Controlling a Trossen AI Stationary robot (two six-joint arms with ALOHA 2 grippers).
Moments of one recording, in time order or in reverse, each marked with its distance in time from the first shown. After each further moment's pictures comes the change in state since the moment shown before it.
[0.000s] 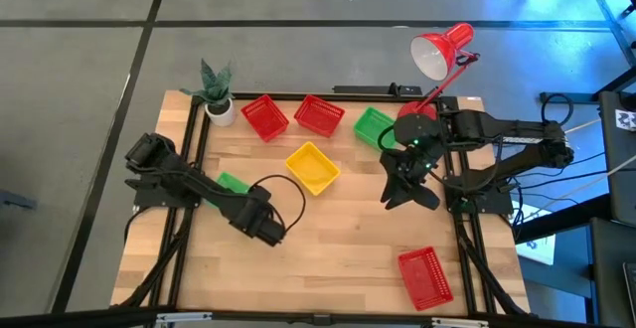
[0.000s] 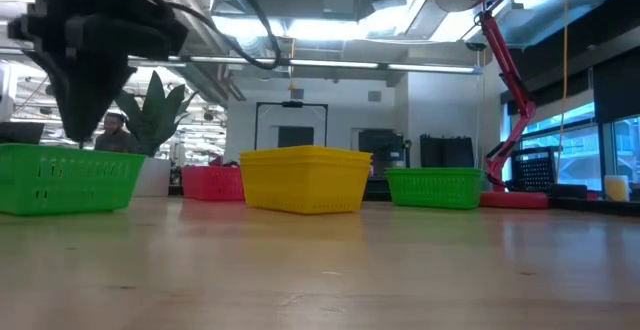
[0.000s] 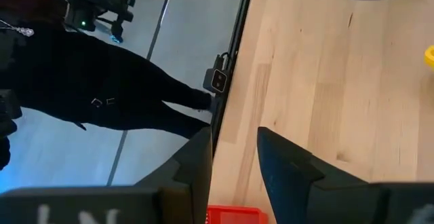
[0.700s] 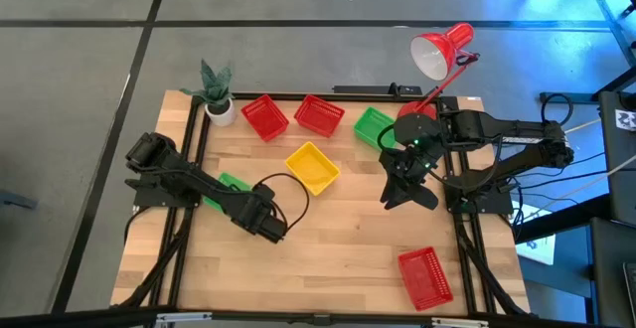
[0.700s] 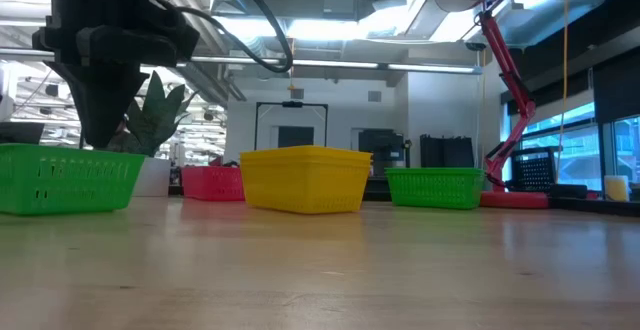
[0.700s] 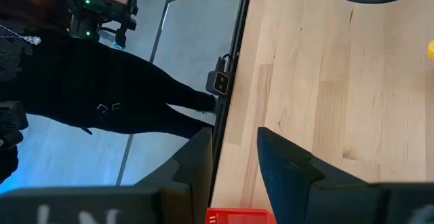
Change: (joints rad) left arm 0.025 0.000 -0.013 0.033 -0.047 0.096; right arm 0.000 0.000 0.000 0.009 0.000 0.049
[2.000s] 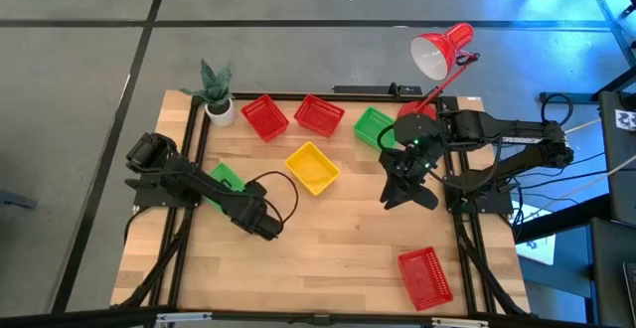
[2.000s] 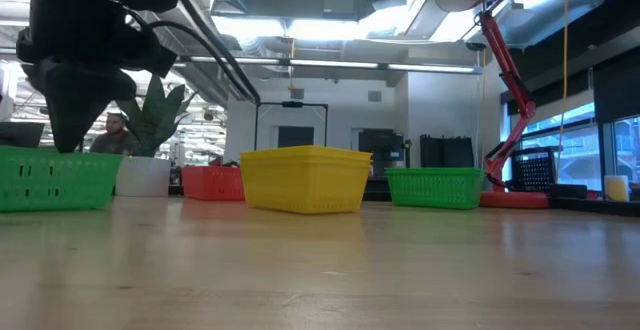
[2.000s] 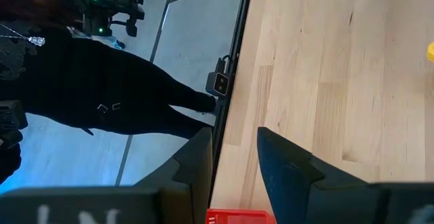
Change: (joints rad) left arm 0.002 0.005 -0.067 -0.142 0.023 0.024; right arm 0.000 0.001 0.000 0.005 0.000 -0.002
